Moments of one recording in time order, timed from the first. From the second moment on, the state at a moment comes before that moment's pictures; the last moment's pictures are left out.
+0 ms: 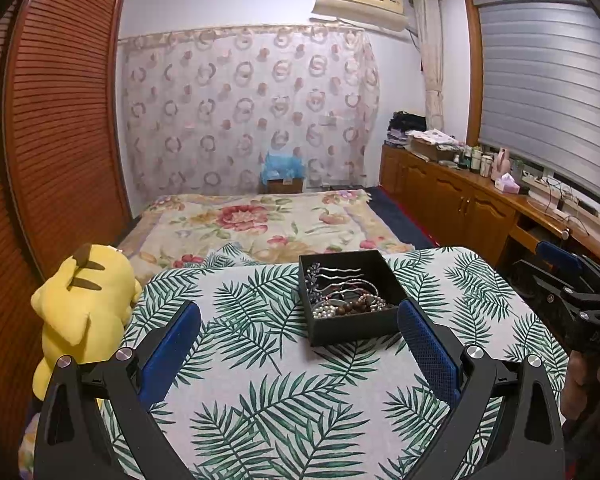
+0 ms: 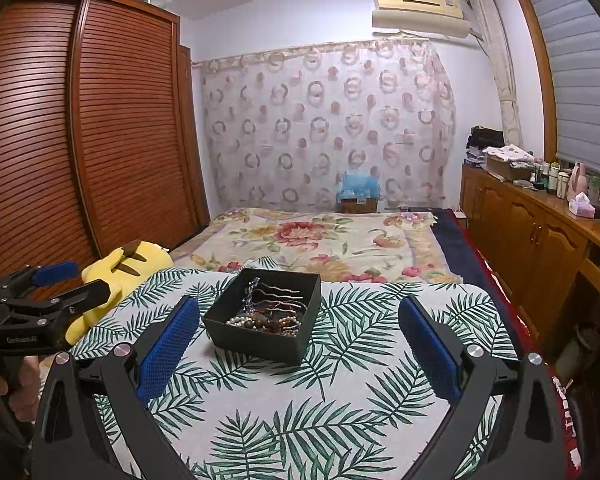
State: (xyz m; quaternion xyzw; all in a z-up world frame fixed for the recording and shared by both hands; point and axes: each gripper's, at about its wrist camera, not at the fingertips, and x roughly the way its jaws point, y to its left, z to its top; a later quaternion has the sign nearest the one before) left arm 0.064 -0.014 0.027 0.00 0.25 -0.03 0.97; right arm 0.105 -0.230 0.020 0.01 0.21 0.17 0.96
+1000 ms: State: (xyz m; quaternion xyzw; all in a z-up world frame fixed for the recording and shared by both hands) left arm 0.062 -0.015 0.027 0.00 0.24 -0.03 0.97; right arm 0.106 -0.227 0.014 0.01 0.21 0.17 0.96
